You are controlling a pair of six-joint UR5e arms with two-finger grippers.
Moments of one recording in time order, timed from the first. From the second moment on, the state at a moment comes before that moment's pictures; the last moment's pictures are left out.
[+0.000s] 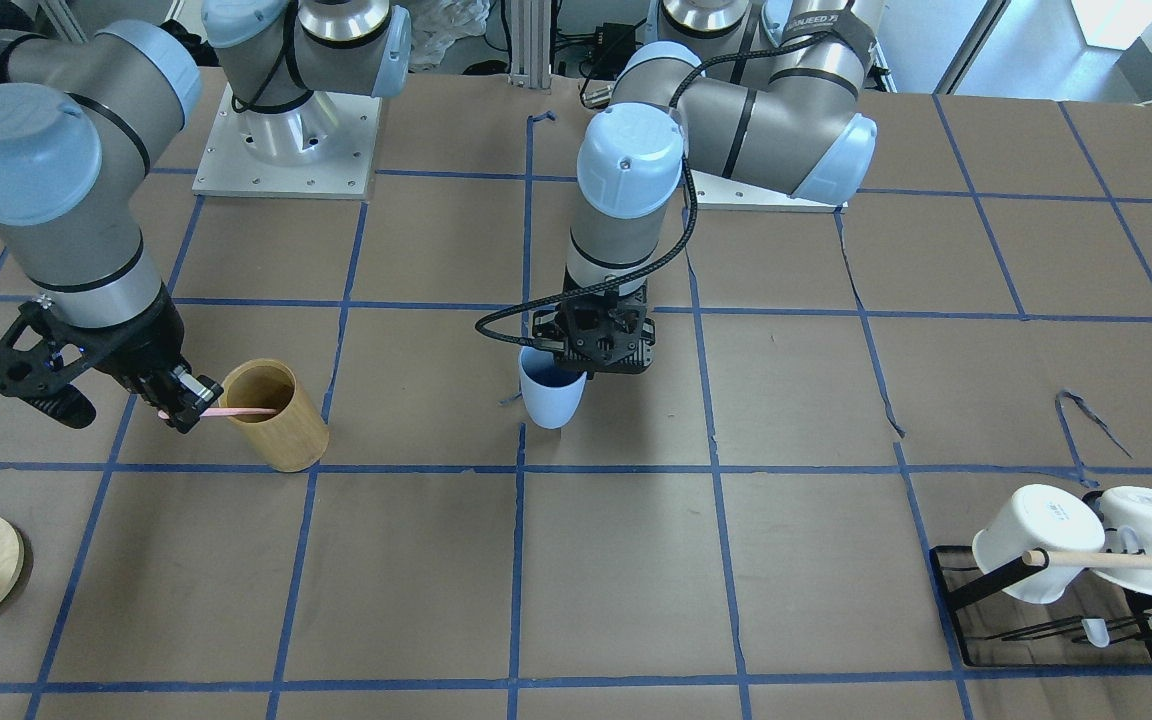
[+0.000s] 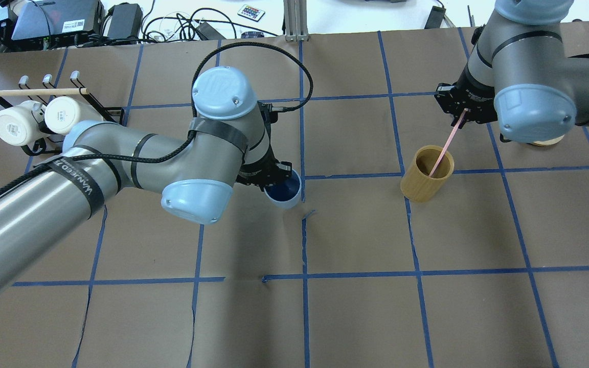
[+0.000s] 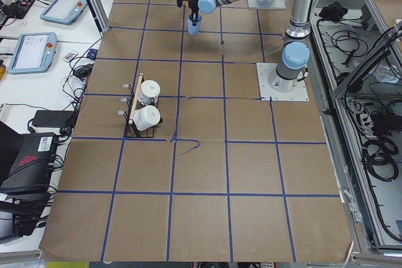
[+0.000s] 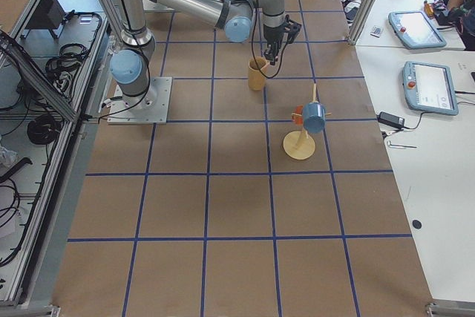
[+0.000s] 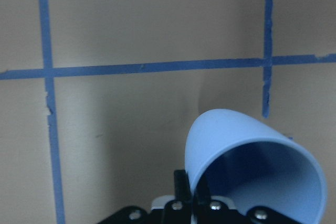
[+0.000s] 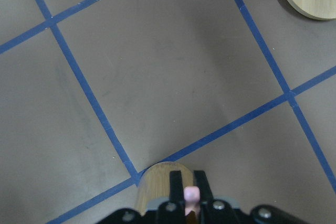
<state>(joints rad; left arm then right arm) -1.90 -1.82 -1.86 -0.99 1.56 -0.30 1.47 -1.41 1.79 -2.08 -1.64 0.37</state>
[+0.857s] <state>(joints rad) -1.94 -1.91 -1.81 -0.96 1.53 -0.37 1.47 -1.43 1.71 -2.07 -1.62 0.37</state>
